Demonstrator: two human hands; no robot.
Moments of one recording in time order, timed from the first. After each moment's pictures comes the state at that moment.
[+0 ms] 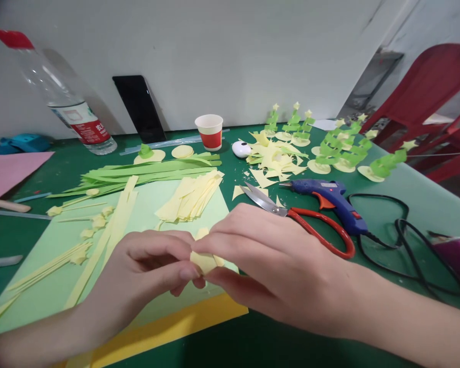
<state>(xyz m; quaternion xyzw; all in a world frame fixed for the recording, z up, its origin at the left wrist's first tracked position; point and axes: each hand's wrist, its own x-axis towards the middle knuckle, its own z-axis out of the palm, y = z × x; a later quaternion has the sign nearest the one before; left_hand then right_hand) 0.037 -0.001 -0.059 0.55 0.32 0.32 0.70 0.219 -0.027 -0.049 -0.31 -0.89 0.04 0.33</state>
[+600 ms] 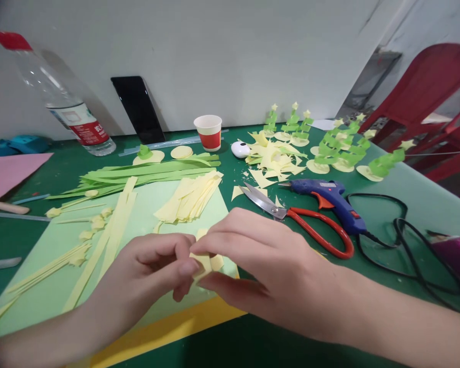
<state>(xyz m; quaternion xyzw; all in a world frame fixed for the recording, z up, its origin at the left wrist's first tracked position) 0.036 -0.001 -0.062 0.62 0.32 0.27 0.66 0.216 -0.029 -0.051 -0.32 -0.88 0.09 0.34</state>
